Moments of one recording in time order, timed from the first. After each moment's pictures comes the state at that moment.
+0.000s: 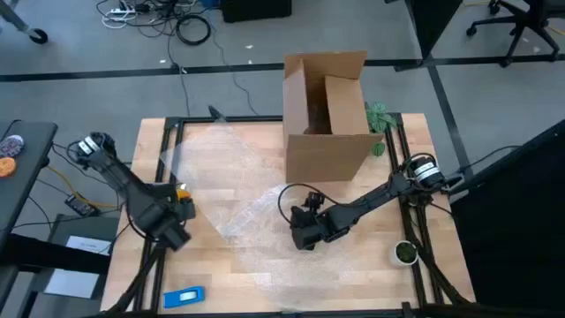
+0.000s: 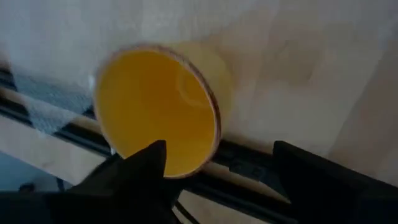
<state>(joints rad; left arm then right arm) -0.76 1.17 0.86 -1.49 -0.13 -0.99 0.38 1.91 1.27 -0.57 0.58 0.44</state>
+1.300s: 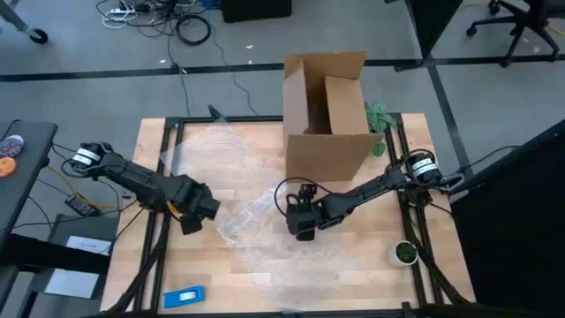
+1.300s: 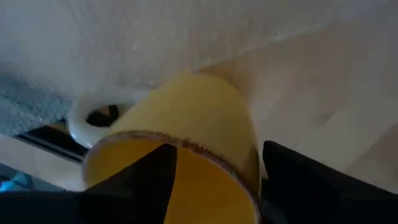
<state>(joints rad) -0.30 1.25 0.78 -1.35 0.00 -0.68 0.29 1.91 1.27 -0.55 0.52 0.23</state>
